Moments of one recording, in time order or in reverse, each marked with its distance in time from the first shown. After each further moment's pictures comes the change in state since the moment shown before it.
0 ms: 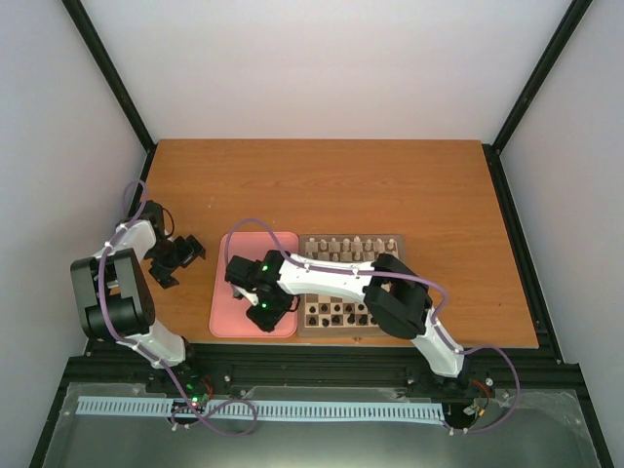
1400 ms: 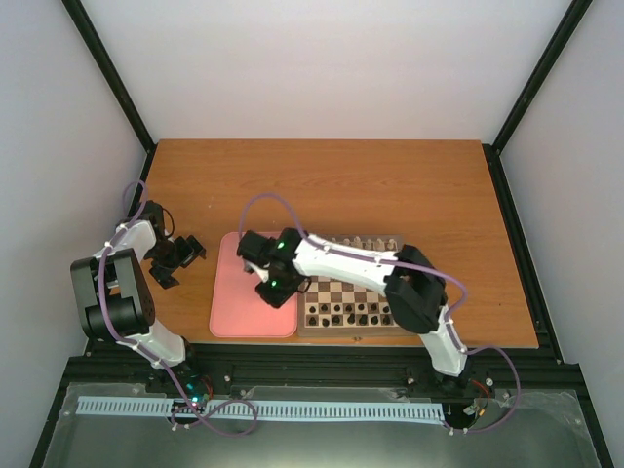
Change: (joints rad) left arm 0.000 0.000 -0.002 0.000 0.005 0.000; right arm -0.076 -0.054 0.015 -0.037 0.060 0.012
